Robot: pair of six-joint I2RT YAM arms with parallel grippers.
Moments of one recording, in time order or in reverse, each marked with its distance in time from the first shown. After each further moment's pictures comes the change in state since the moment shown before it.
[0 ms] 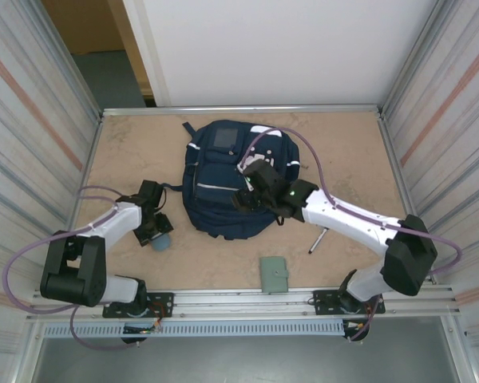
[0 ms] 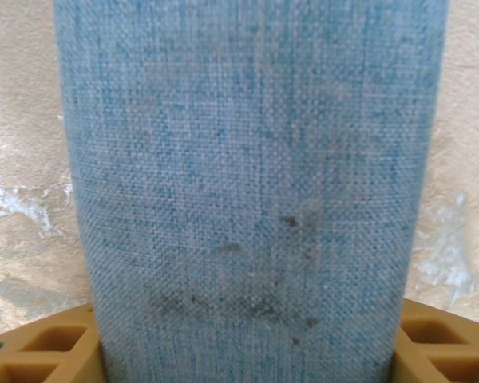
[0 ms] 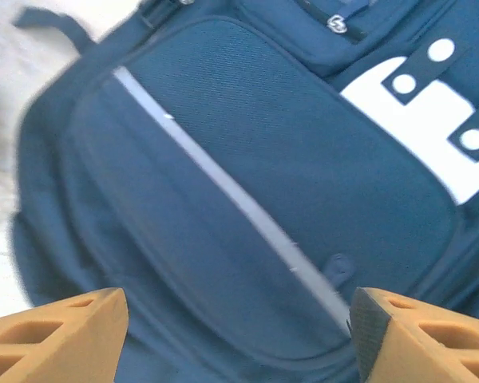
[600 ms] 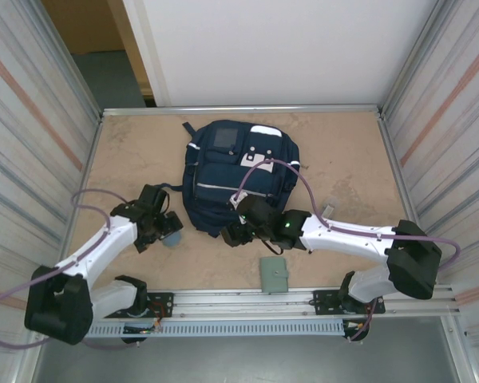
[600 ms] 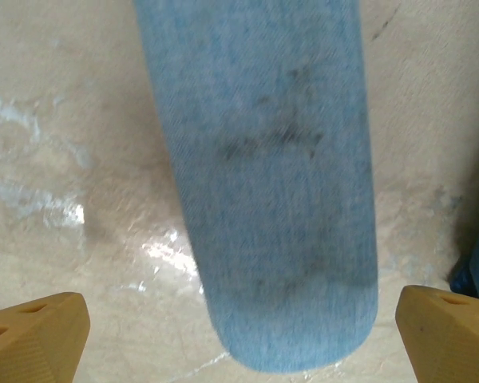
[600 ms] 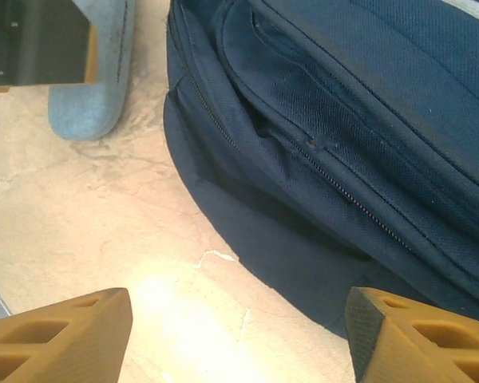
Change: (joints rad) left arm -0.103 -0.203 0.000 -0.097 -0.008 -0.106; right arm 0.201 -0.079 -0.274 0.216 -0.116 0.261
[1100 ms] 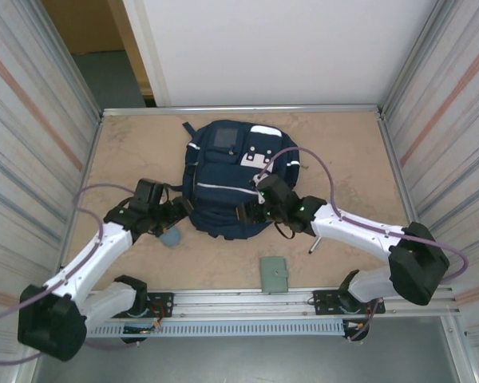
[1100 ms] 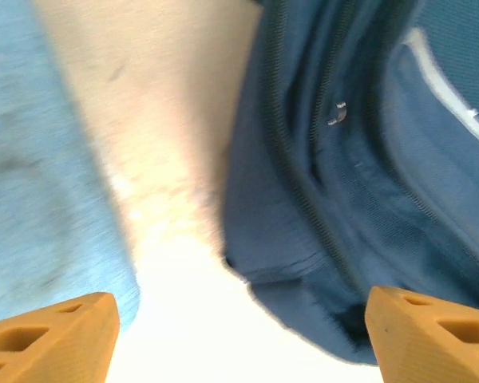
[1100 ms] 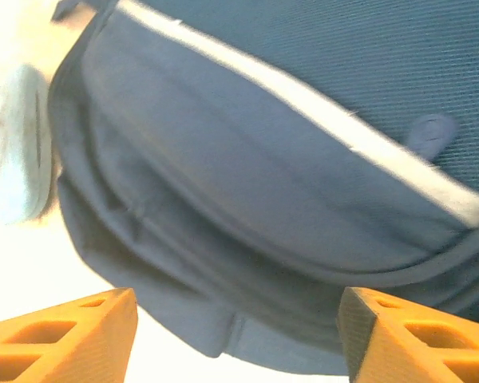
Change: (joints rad) left arm -0.054 -0.165 0.014 0.131 0.179 -0.066; right arm -0.204 -0.034 -0.024 0.002 -0.076 0.054
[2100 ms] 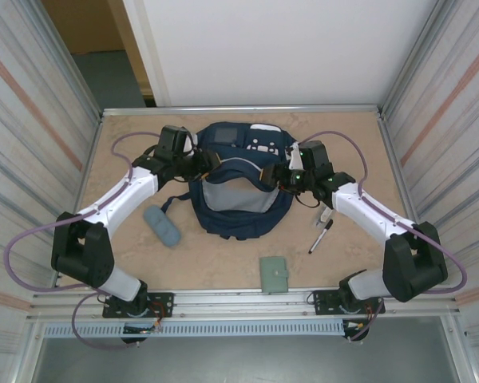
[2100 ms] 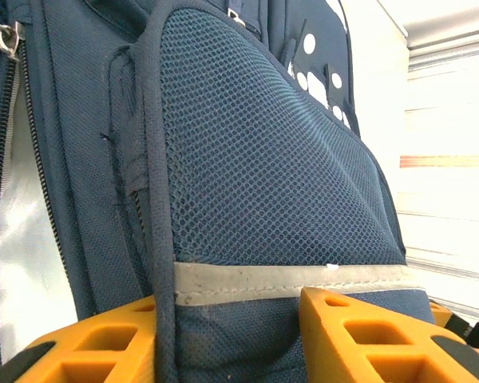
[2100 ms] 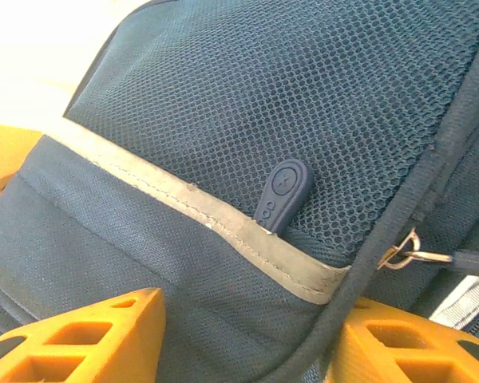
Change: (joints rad) left arm -0.045 0.526 0.512 0.258 0.277 0.032; right arm -0.443 0.026 0.080 0.057 -0.500 0.238
